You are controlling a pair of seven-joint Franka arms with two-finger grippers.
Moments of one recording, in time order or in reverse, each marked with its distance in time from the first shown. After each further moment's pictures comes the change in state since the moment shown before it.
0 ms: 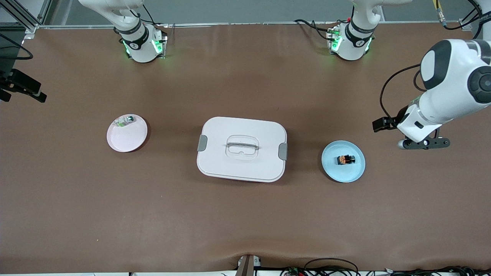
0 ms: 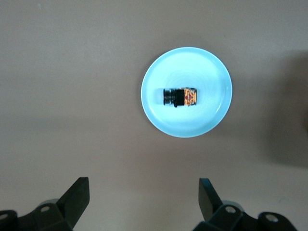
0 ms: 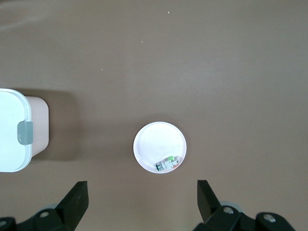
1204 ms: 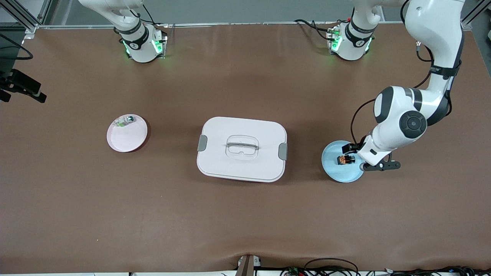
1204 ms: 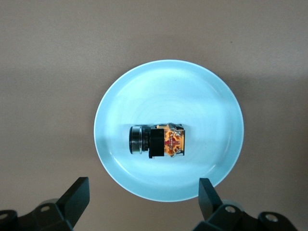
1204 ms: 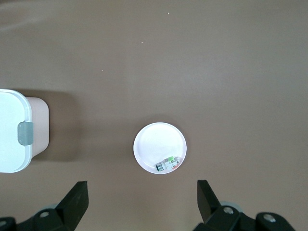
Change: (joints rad) left arm -0.053 0.269 -0.009 -0.068 0.016 0.358 -0.060; right arm 0.000 0.000 0.001 0.000 0.000 0.001 0.000
